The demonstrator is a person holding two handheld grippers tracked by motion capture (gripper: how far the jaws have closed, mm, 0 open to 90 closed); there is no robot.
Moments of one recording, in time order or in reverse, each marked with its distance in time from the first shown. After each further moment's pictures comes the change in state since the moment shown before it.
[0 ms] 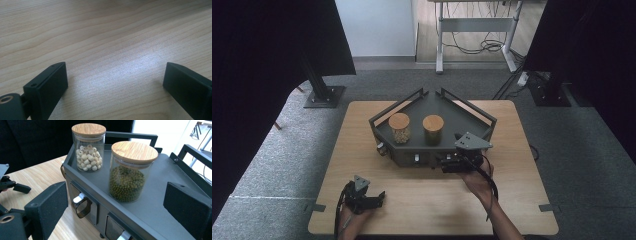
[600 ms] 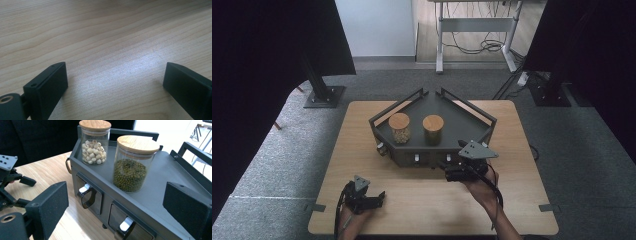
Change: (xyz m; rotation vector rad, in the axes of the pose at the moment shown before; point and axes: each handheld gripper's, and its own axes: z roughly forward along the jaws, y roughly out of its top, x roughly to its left) left arm 0.000 0.000 0.000 0.000 0.000 -0.002; right arm 0.008 -0.013 -0.019 -0.004 0.004 -0.023
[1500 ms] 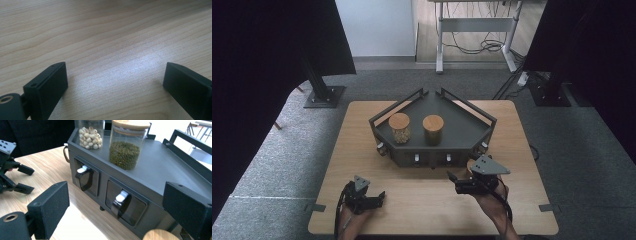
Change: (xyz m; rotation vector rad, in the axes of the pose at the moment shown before) left arm -0.001 0.000 0.000 0.000 0.002 -0.002; right arm 0.006 -0.037 -0.028 -0.002 -0.038 0.010
